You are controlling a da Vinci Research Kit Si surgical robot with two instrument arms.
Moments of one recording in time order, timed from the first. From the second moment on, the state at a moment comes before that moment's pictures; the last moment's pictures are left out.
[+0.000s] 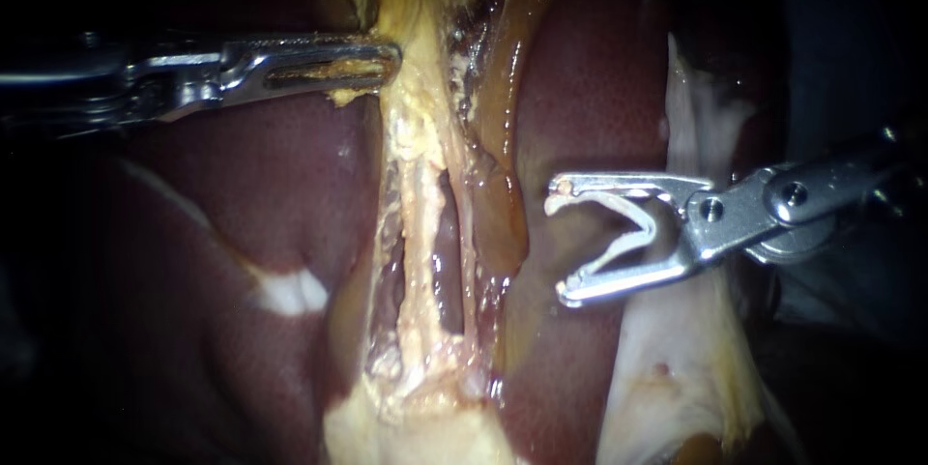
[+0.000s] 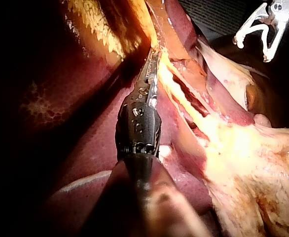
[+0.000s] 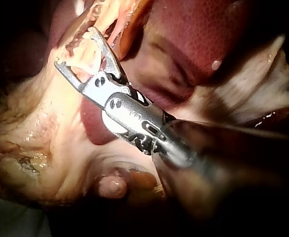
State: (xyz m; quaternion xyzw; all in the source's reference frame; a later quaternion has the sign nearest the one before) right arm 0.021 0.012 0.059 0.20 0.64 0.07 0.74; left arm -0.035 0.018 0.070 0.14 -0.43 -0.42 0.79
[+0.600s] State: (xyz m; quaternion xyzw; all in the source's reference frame) right arm 0.028 0.007 0.065 0.23 0.62 0.10 0.74; left arm -0.033 0.017 0.062 0.15 -0.42 -0.43 0.78
